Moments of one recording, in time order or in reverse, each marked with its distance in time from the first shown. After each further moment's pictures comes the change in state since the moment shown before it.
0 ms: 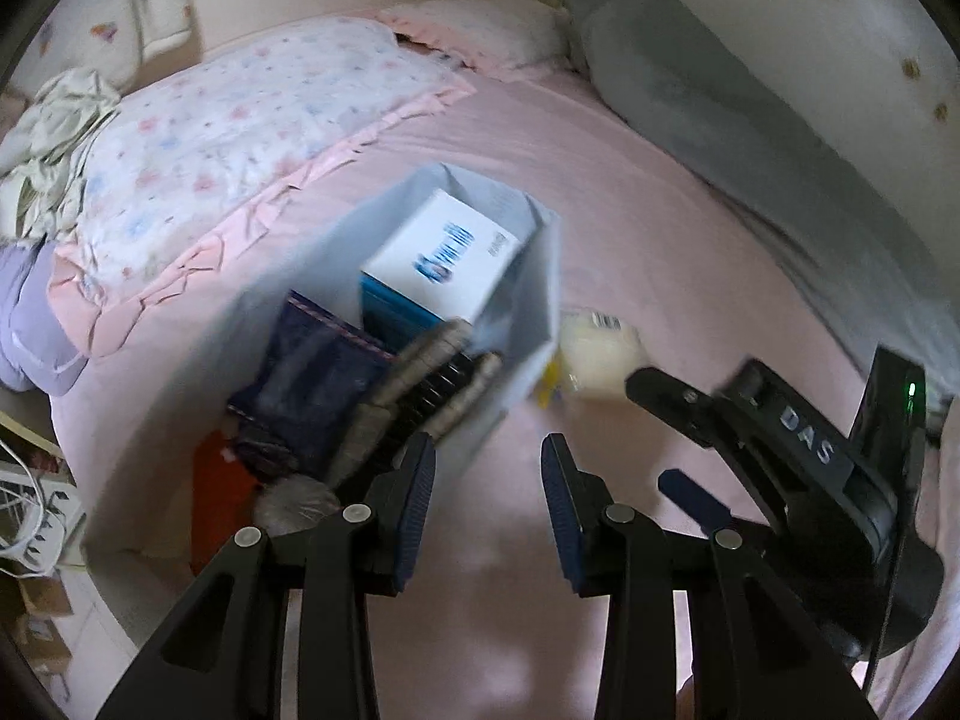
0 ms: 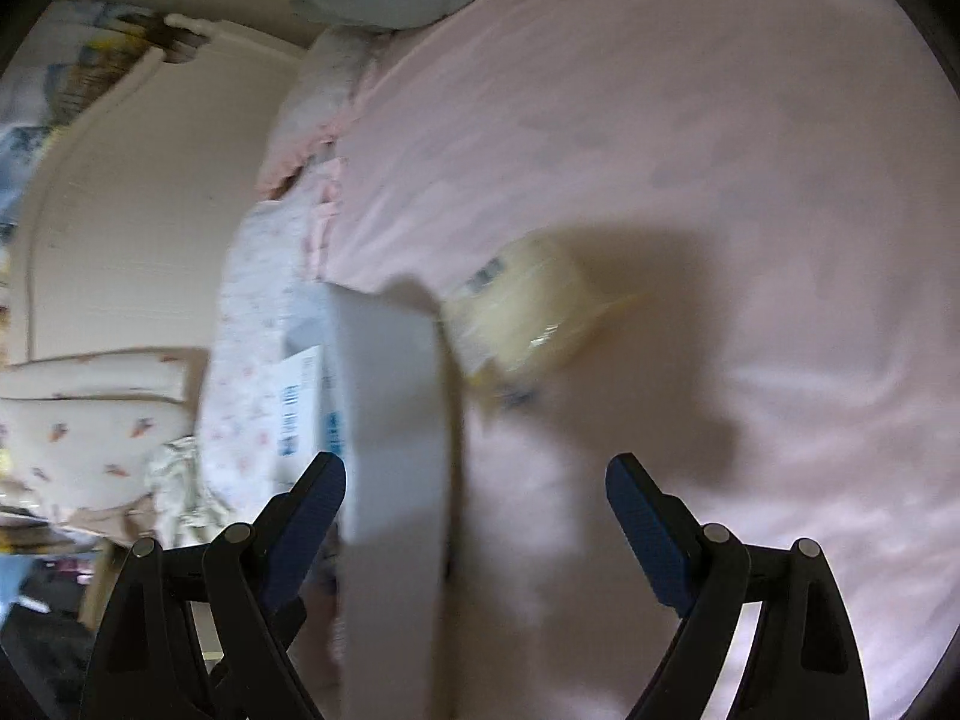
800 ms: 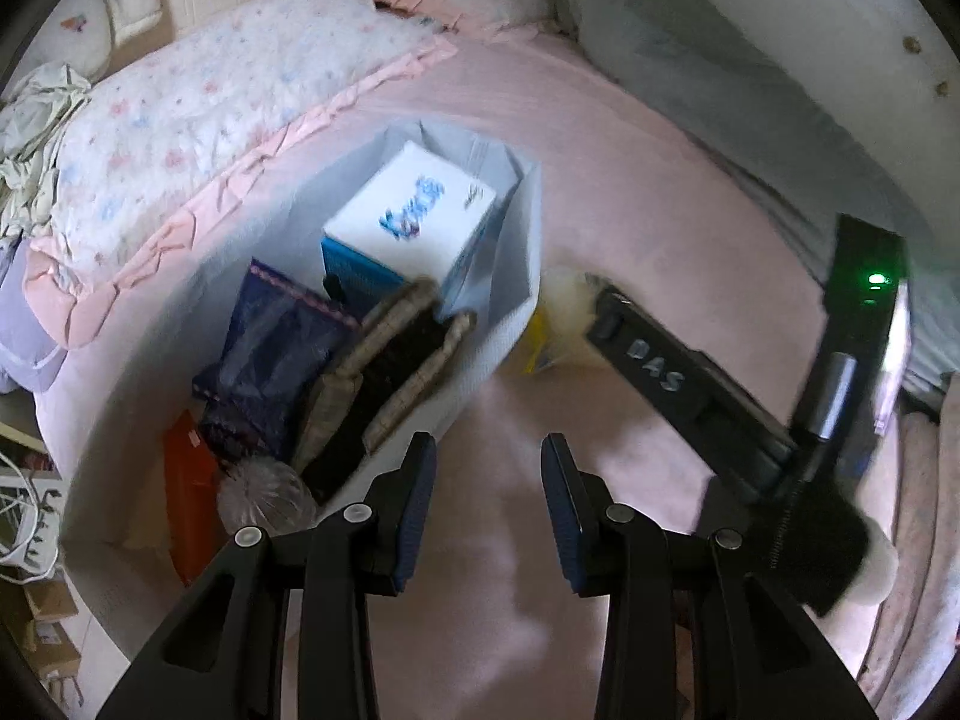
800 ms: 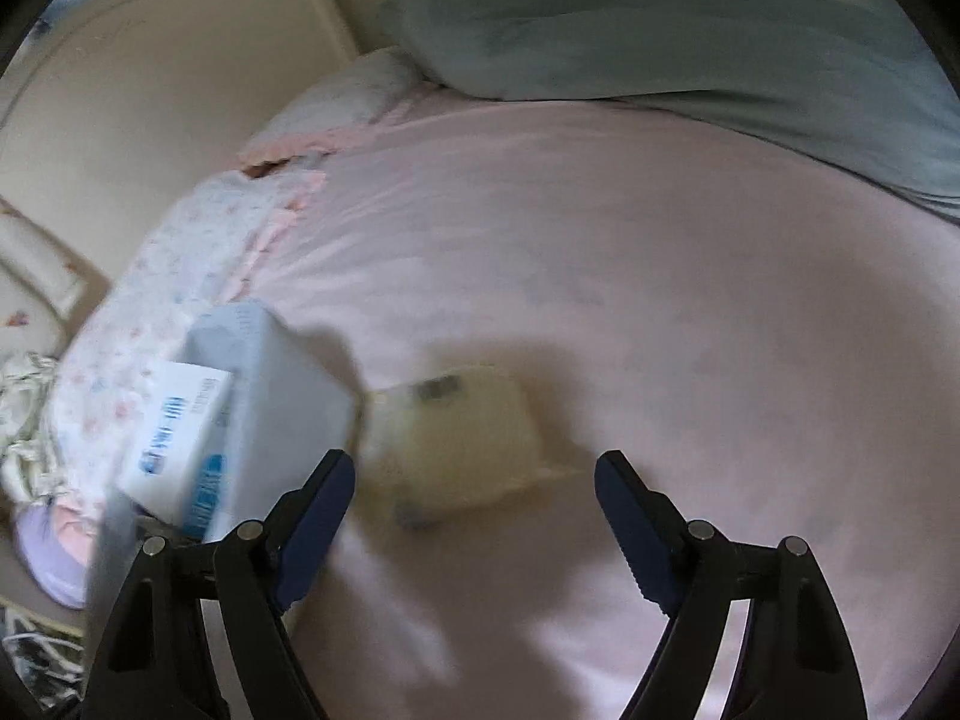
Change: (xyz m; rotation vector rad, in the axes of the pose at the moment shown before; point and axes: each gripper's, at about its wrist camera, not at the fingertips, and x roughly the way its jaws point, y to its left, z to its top) left arm 0.009 0.000 0.000 0.006 0.059 -0.041; right arm 0.017 0.041 0.007 -0.431 -0.242 -0.255
